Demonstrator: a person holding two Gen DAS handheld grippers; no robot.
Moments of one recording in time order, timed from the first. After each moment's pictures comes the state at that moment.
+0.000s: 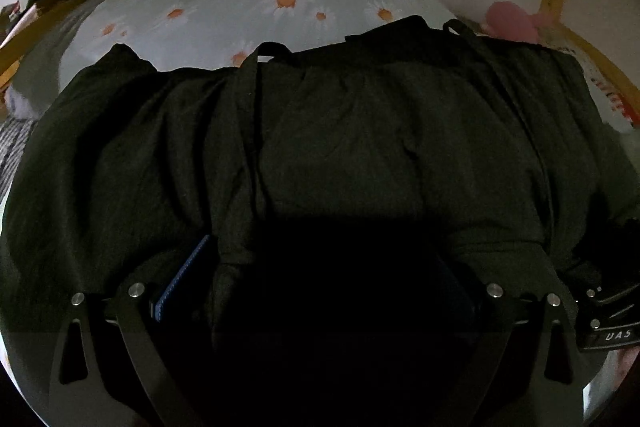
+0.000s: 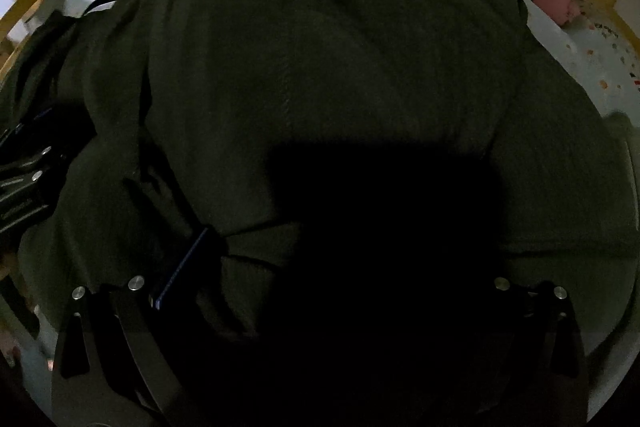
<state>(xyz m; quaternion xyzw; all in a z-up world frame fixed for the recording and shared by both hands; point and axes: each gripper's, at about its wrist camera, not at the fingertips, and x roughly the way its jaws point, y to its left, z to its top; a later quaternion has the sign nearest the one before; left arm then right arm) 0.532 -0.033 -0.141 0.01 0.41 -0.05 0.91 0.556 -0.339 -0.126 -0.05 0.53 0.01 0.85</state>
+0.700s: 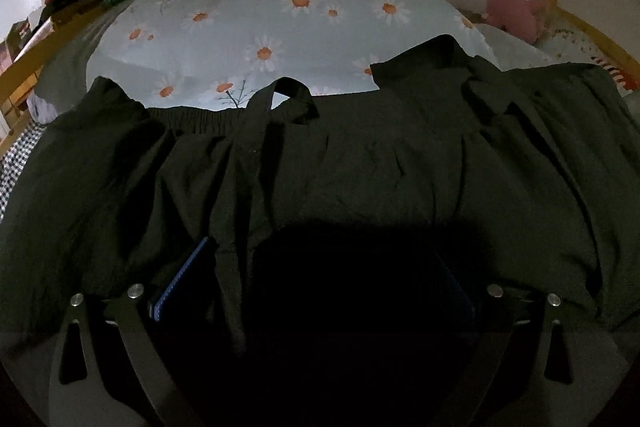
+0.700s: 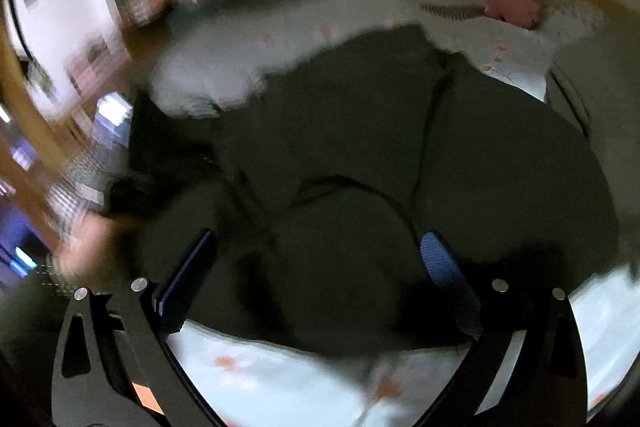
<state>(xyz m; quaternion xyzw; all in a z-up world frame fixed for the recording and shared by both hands) 0.502 -0.010 -0.145 0.04 0.39 -0.03 0.92 0.375 -0.341 -0.088 0.11 0.34 0.09 0.93</state>
